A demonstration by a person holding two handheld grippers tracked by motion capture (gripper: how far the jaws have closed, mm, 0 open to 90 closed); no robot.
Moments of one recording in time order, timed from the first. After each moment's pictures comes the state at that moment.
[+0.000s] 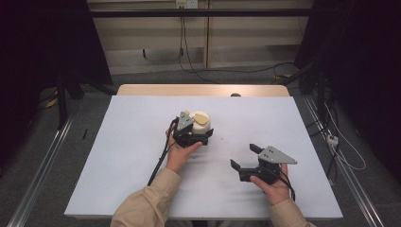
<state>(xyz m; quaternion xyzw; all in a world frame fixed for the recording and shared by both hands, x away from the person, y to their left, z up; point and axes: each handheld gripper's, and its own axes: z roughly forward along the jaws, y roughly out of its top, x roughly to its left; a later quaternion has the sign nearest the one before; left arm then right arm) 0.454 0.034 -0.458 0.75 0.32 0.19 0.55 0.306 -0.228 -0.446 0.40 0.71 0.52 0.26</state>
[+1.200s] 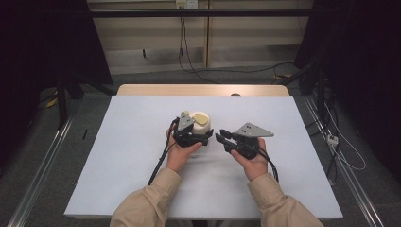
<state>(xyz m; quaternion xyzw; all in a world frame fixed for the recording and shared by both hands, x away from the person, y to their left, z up) 0.454 0.033 -0.458 0.75 0.31 0.19 0.55 0.362 -0.181 -0.410 0.38 0.72 0.53 0.23</state>
